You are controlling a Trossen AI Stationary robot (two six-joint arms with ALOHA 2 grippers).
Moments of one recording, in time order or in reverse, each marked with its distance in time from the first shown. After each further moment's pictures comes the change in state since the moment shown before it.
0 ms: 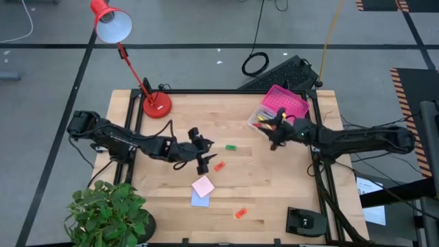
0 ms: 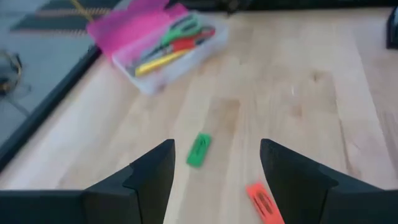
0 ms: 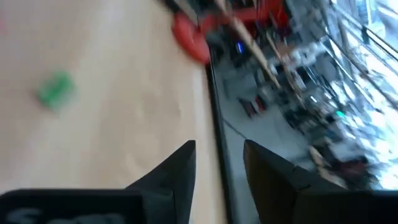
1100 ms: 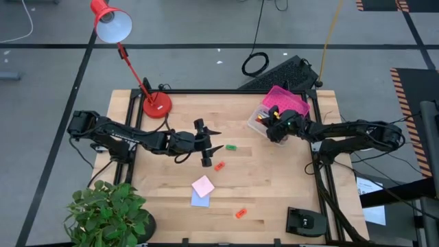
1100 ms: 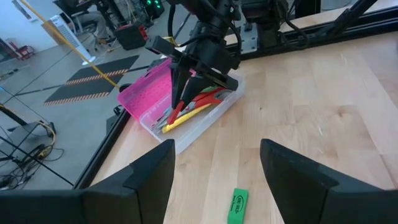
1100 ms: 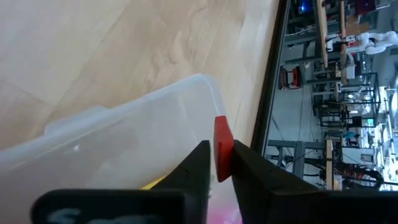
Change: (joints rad) left arm 0.073 0.000 0.000 0.224 0.031 0.310; right arm -0.241 0.275 0.001 -0.026 -0.104 -0.388
